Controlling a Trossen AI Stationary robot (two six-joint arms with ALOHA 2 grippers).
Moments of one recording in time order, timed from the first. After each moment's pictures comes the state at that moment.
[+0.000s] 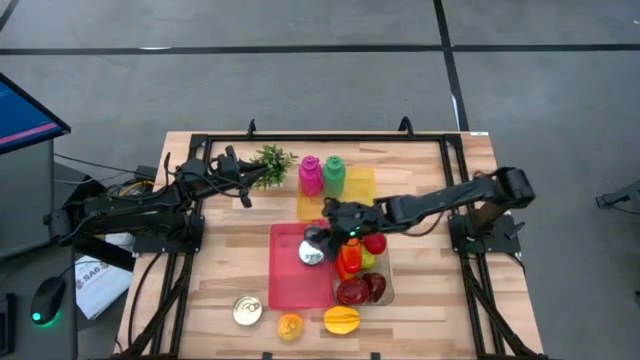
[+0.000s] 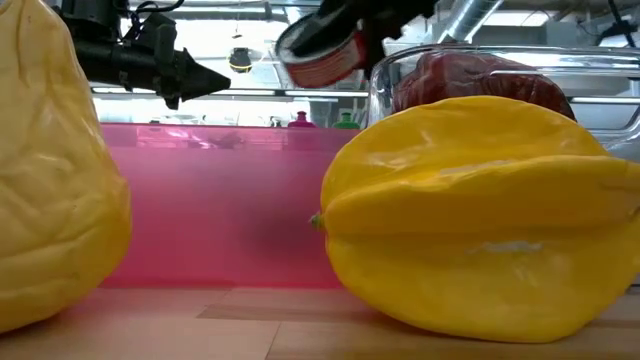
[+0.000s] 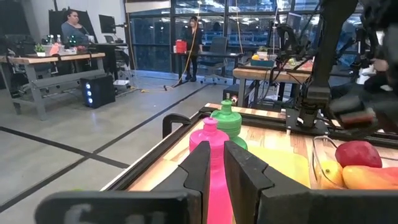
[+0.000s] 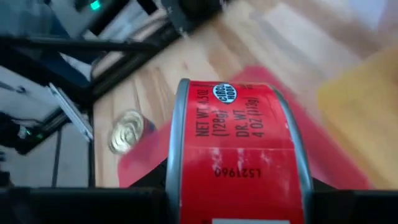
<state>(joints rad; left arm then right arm) 0.47 0.77 0.23 0.57 0.06 0.00 0.17 1.67 1.22 -0.14 0.12 0.70</state>
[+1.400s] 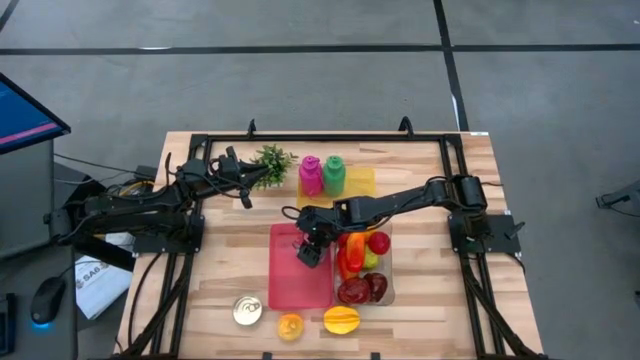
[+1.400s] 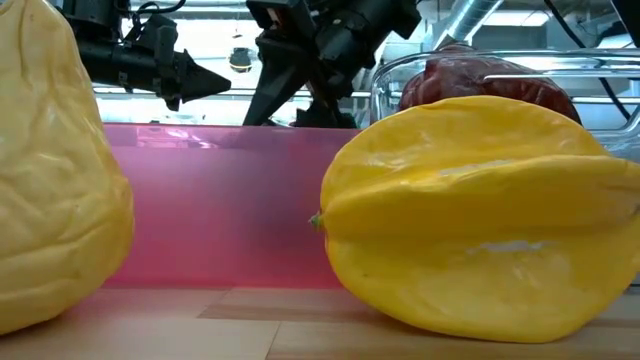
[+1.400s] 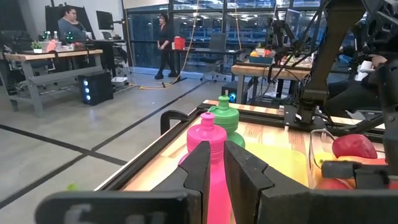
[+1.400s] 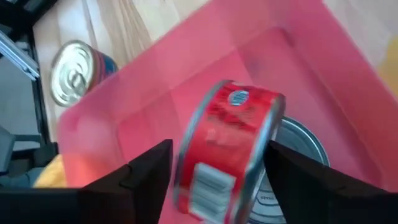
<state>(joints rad) 0.46 0.78 0.23 0.57 0.06 0.00 0.10 2.03 1.55 -0.44 -0.12 0.62</state>
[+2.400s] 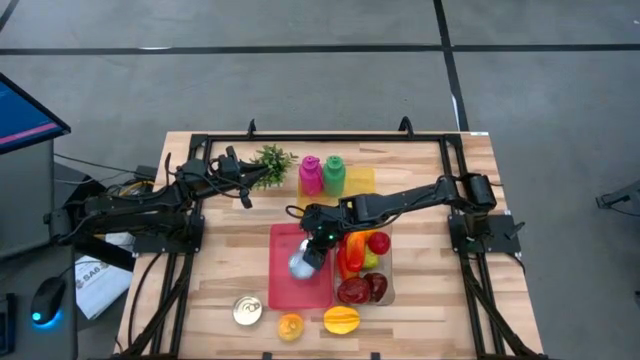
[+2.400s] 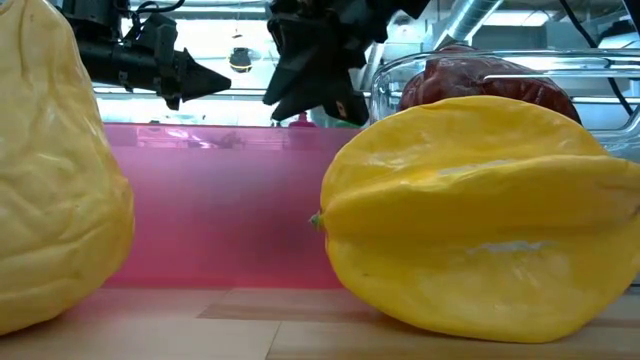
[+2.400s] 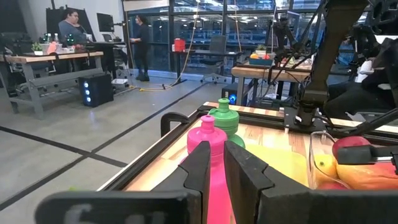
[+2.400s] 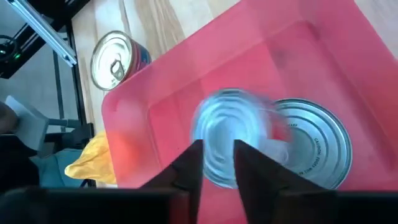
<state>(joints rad) 0.46 0.78 0.23 0.58 0.06 0.00 0.12 1.96 1.55 -0.48 -0.18 0.62</state>
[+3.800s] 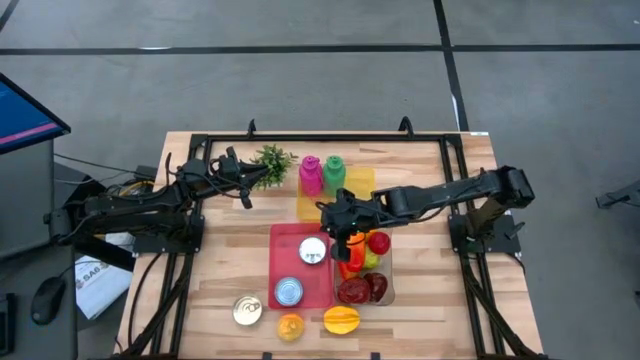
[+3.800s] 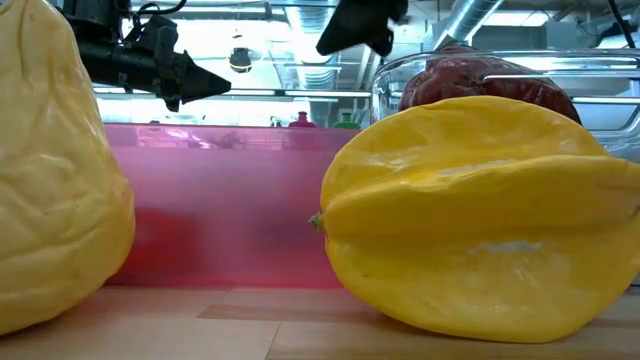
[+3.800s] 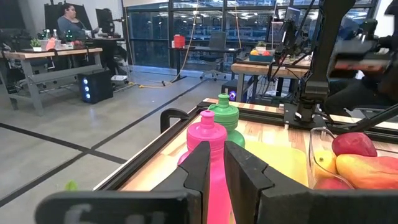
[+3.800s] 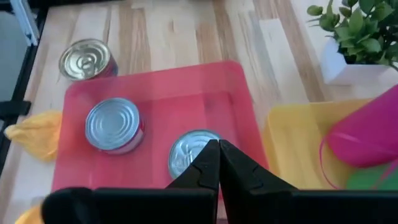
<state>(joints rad) 0.46 0.78 0.23 0.56 0.06 0.00 0.17 1.68 1.43 -0.53 0.16 0.21</state>
